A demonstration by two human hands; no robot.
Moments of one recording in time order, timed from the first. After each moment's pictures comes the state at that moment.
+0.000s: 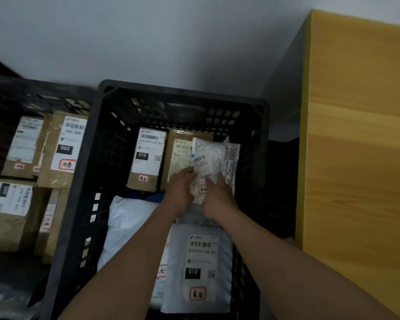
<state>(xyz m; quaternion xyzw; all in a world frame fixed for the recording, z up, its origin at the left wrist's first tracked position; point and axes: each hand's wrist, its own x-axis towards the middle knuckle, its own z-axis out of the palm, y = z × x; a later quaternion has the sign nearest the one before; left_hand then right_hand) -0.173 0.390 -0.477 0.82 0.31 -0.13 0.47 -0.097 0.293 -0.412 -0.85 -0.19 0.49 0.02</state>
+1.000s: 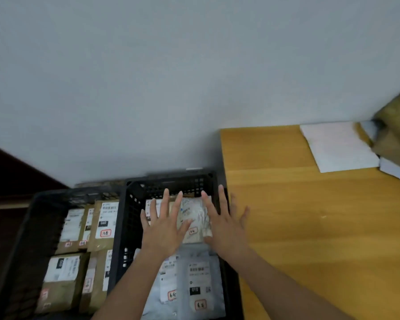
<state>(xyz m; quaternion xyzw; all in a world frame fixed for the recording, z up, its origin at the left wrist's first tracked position) -0.191 0.370 -0.185 0.94 0.24 -0.17 0.14 -0.109 0.219 -0.175 -0.93 -0.29 0.23 0.04</state>
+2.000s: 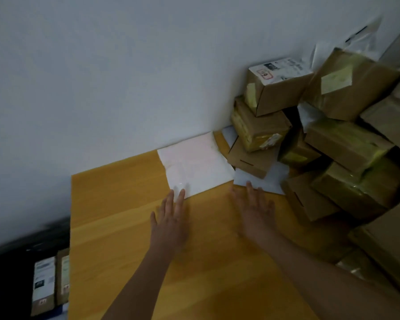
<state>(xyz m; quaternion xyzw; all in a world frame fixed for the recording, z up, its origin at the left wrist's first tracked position) 0.106 0.026 -0.189 0.97 0.14 -0.17 0.14 0.183 -0.182 -0.181 -0.94 -0.11 0.31 0.04</state>
